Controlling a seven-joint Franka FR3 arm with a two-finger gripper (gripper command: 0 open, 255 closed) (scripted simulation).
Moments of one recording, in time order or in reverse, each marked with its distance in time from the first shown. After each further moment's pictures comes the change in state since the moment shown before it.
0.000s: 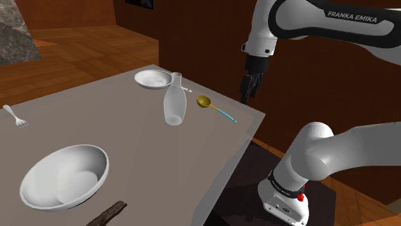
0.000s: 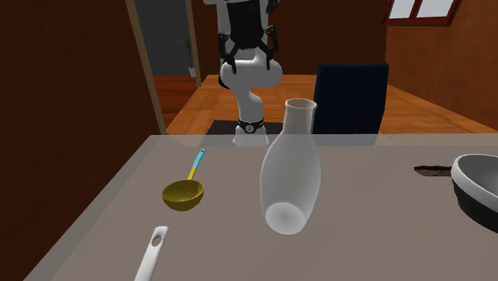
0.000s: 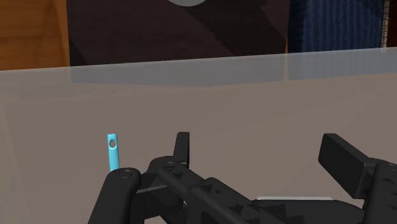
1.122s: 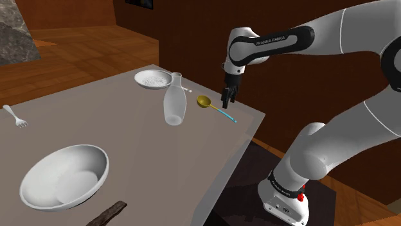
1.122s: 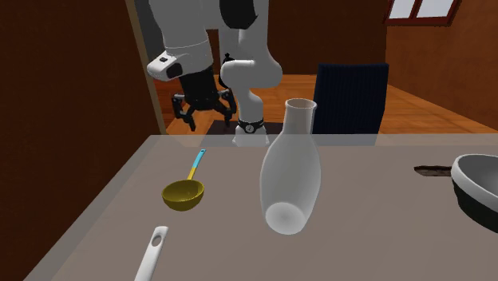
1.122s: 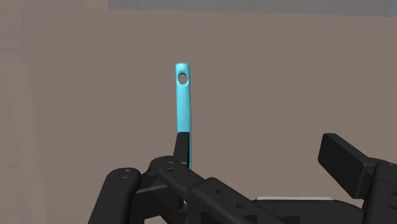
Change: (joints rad) arm -0.040 0.428 -0.160 -0.003 -0.114 0.421 -0.251
